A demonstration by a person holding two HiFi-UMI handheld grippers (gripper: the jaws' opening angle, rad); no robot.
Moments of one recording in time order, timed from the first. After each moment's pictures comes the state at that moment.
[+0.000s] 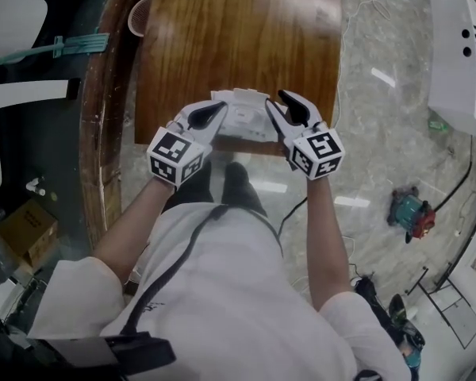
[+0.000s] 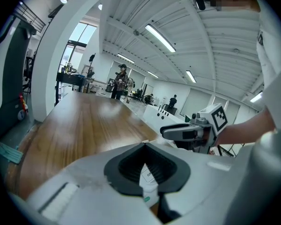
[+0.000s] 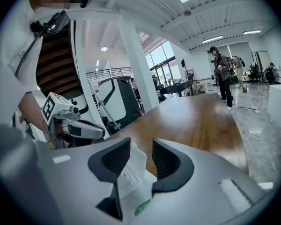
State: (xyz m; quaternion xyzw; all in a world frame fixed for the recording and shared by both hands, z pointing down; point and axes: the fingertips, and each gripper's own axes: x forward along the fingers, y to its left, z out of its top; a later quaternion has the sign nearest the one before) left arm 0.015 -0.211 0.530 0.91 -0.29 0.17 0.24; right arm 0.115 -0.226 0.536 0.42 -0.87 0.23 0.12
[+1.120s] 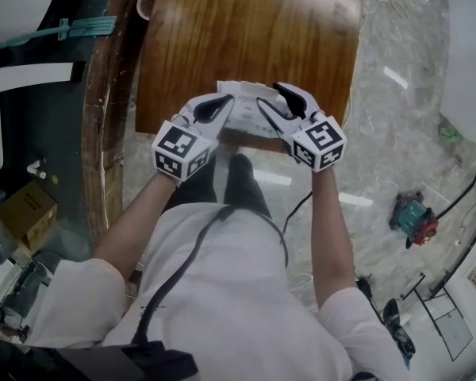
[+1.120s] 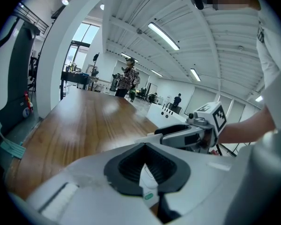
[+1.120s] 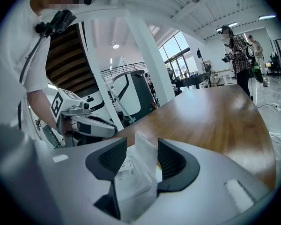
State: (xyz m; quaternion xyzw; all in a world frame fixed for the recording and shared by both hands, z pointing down) left arm 0.019 -0.209 0.556 0.90 -0.32 0.18 0.24; right arm 0.082 -0.221 0.567 0.32 -0.91 0.24 0.13
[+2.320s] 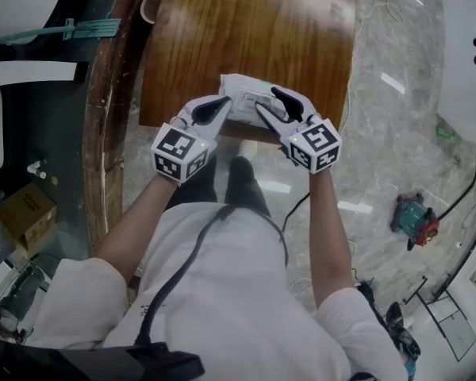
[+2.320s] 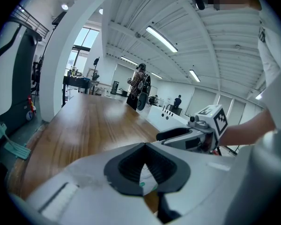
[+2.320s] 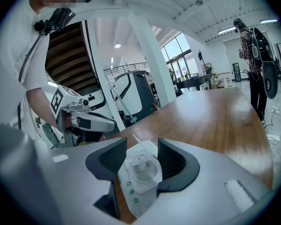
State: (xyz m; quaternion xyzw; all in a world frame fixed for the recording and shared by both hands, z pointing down) left arm 0.005 -0.178 0.540 0.90 -0.33 0.17 0.23; right arm 0.072 -0.185 0.560 0.32 -0.91 0.22 0.14
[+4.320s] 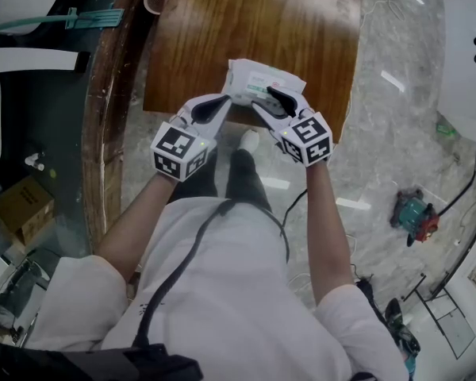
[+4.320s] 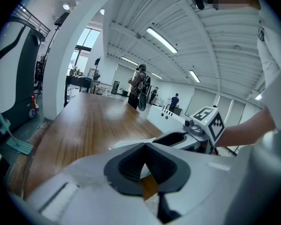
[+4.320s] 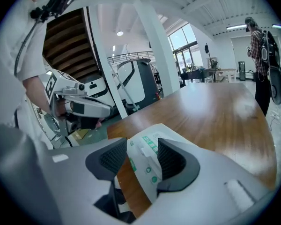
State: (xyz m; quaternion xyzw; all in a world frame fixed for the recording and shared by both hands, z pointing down) left arm -0.017 -0.141 0.543 0.90 -0.33 0.17 0.23; right arm 0.043 -0.148 0.592 0.30 -0.90 0.23 0.21
